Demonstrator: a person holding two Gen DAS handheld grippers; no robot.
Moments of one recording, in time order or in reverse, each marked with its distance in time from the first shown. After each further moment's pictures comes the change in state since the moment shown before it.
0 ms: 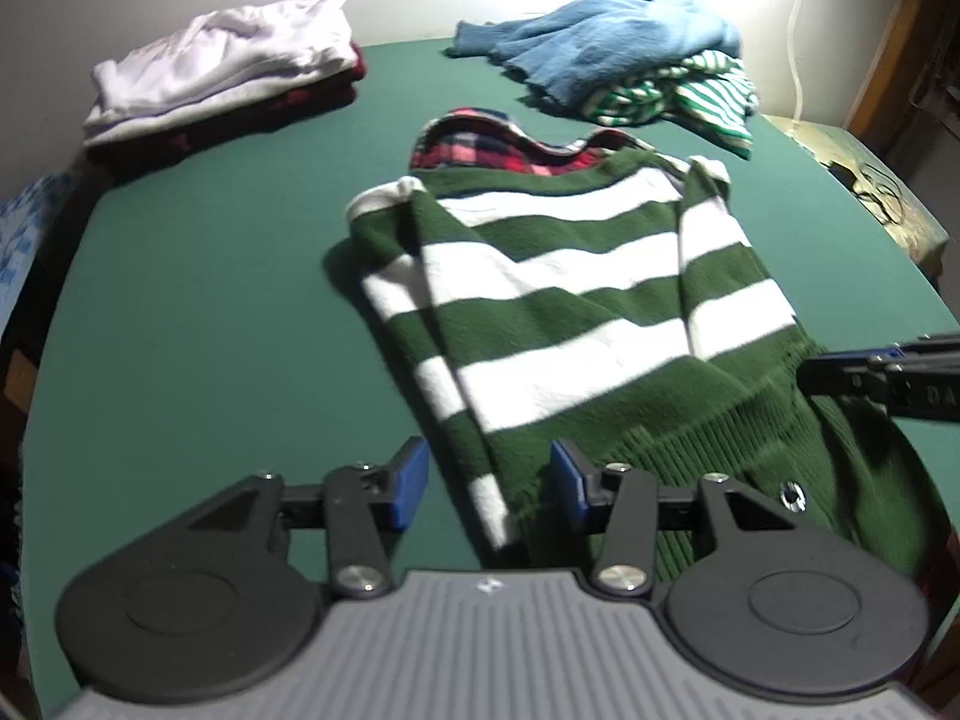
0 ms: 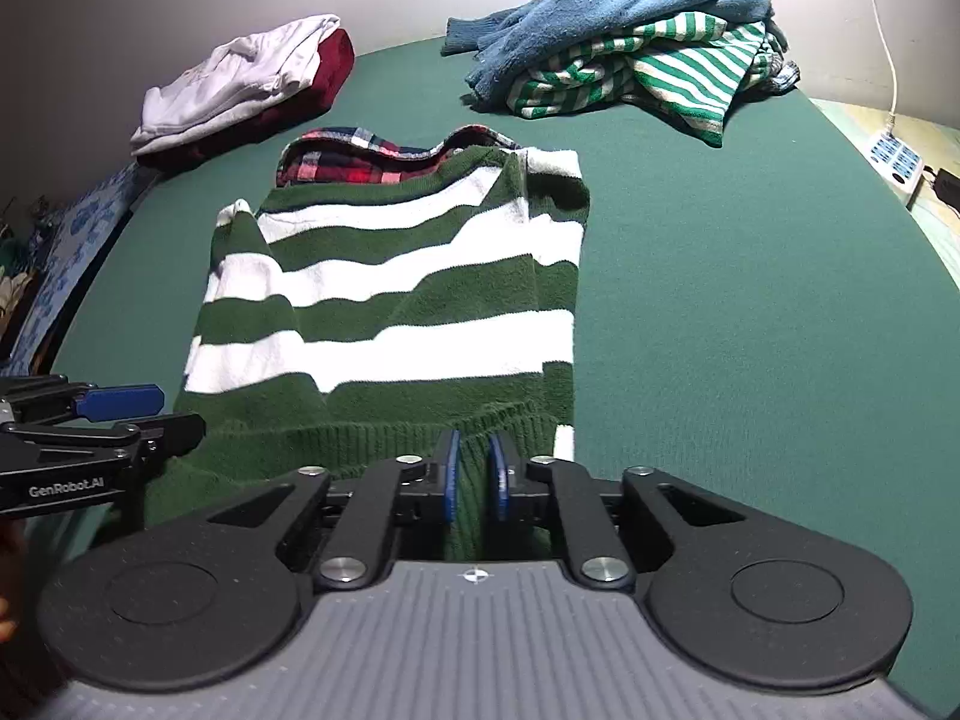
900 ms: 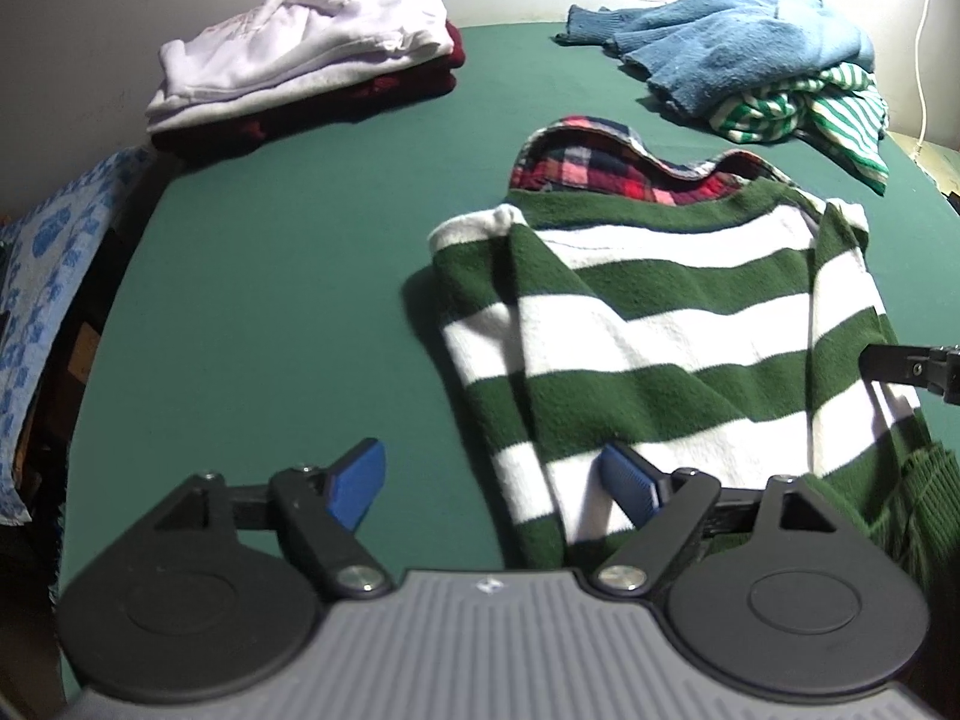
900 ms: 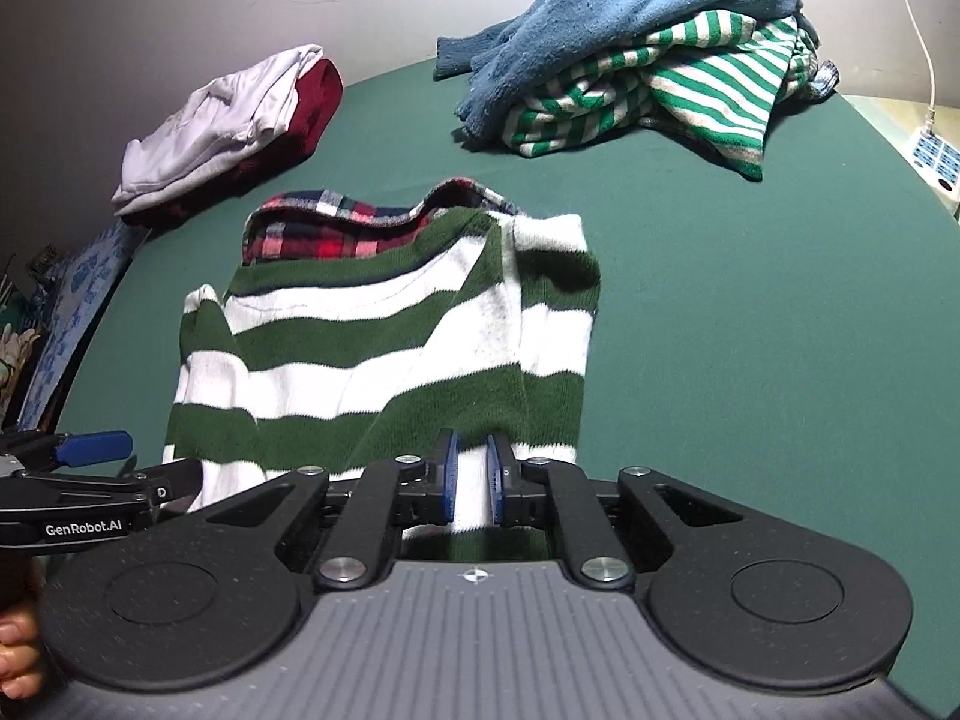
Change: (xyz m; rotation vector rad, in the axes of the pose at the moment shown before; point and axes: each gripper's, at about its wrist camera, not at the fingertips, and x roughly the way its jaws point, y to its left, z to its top) left arm 0.031 0.003 0.039 -0.091 0.043 0.183; right arm 0.045 -0.029 0.047 0.045 -0.031 0.070
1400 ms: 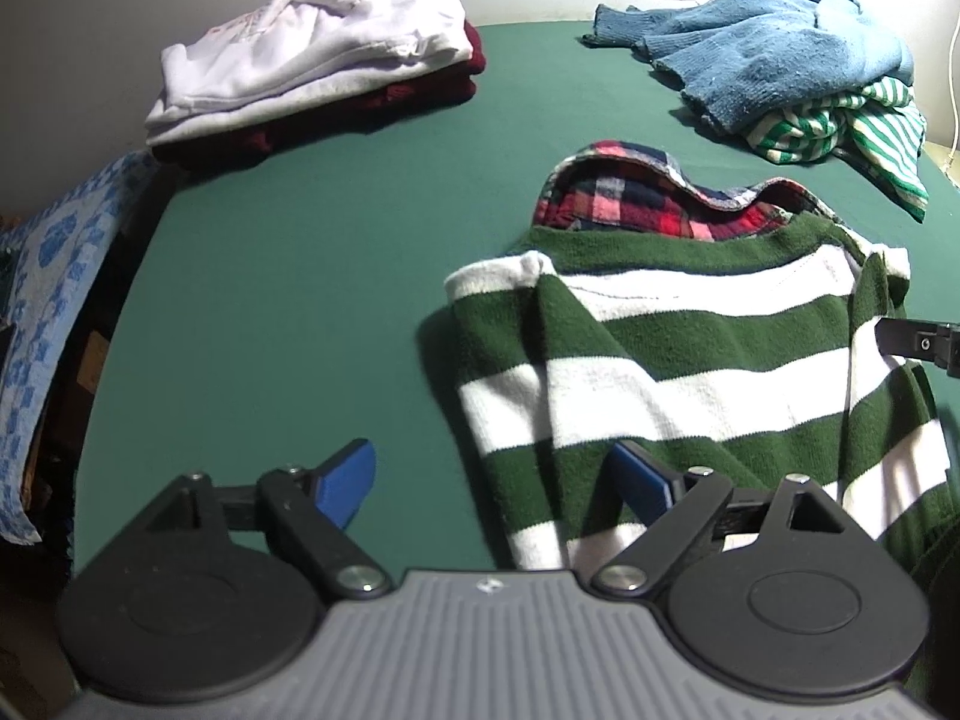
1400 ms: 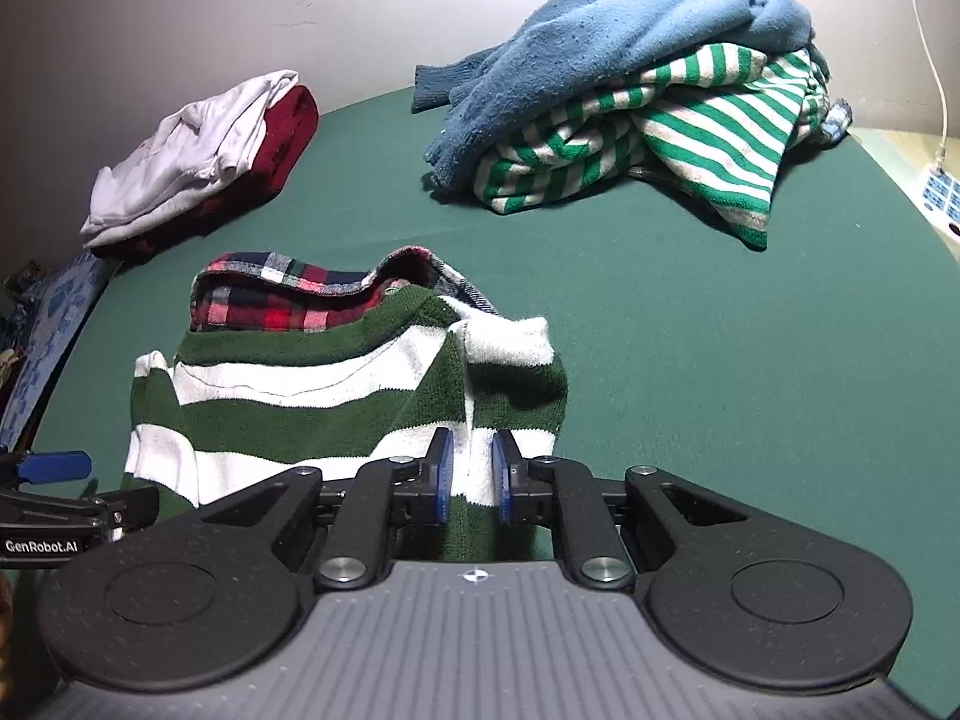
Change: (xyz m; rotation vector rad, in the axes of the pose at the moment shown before) left arm 0.018 0.000 0.027 -0.020 0.022 0.037; right arm 0.026 -0.015 0.031 -0.052 -0.029 -0.014
